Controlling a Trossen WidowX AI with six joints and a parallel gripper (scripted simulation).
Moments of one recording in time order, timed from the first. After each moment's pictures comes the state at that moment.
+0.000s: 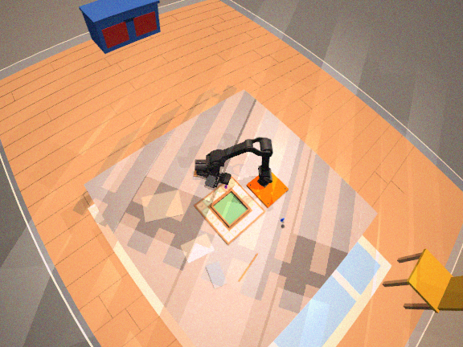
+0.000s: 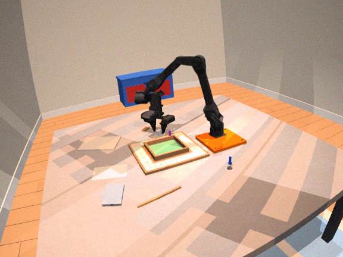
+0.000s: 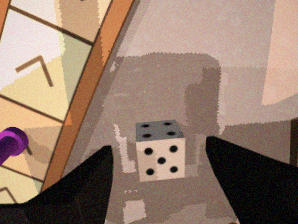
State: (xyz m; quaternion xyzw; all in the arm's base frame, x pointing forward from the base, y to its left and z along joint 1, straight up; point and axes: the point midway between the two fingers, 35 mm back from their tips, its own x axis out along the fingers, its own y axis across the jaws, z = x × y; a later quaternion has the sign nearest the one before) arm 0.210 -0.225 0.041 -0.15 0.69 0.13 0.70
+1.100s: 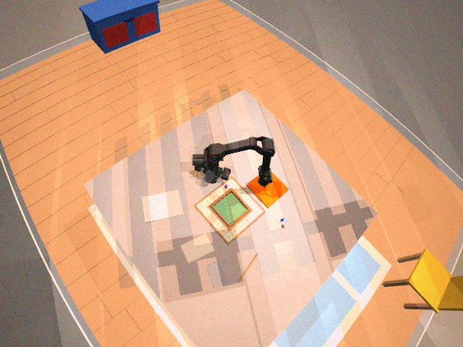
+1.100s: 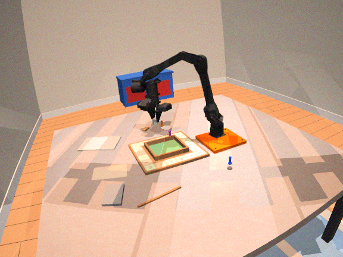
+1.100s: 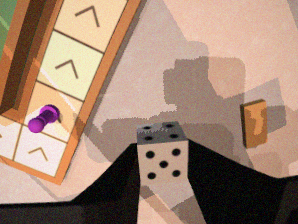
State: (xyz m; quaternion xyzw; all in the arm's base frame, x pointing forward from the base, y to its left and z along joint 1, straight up) arm 0.219 -0.227 0.104 -0.15 0.69 0.14 0.70
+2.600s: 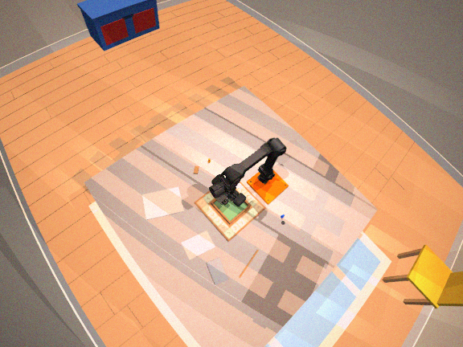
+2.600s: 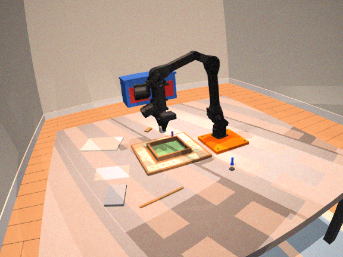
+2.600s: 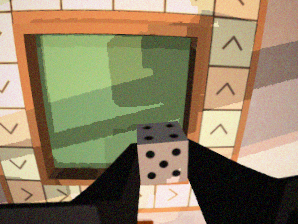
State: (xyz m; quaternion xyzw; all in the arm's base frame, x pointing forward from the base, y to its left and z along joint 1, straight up) arm 0.272 -0.073 0.124 0.01 0.70 -0.02 0.71
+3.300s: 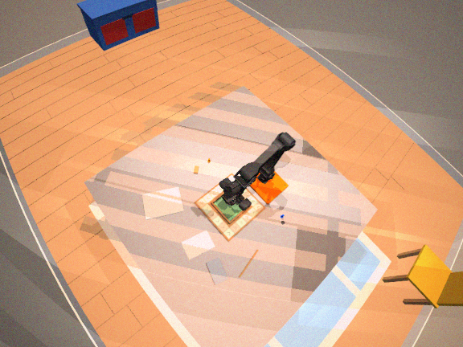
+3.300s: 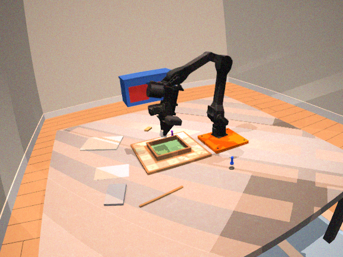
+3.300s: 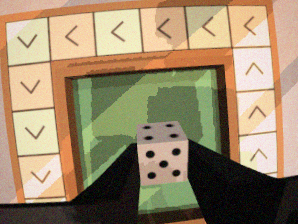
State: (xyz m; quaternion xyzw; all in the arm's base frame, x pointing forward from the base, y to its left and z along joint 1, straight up) arm 0.275 -0.040 0.112 0.04 0.58 -0.06 0.81
